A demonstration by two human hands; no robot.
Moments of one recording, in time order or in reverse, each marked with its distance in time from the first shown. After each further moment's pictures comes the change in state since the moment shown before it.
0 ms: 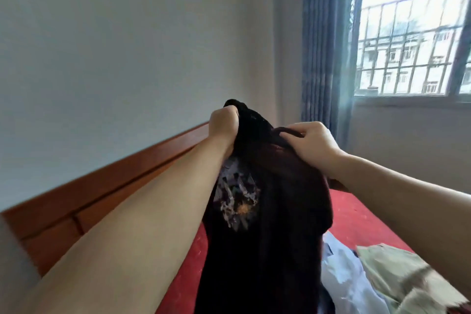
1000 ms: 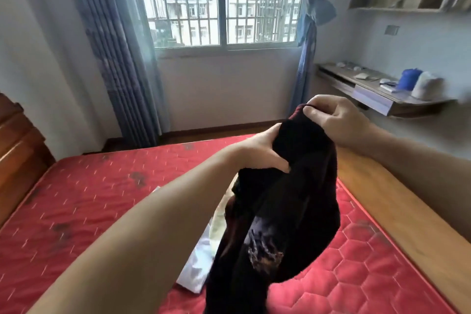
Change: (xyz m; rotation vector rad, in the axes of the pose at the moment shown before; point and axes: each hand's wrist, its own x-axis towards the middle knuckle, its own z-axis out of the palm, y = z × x) left_hand -0.251 -0.122 0.348 0.416 -1.668 0.355; right_hand -0.226 0.122 -0.348 -0.380 0.377 0.389
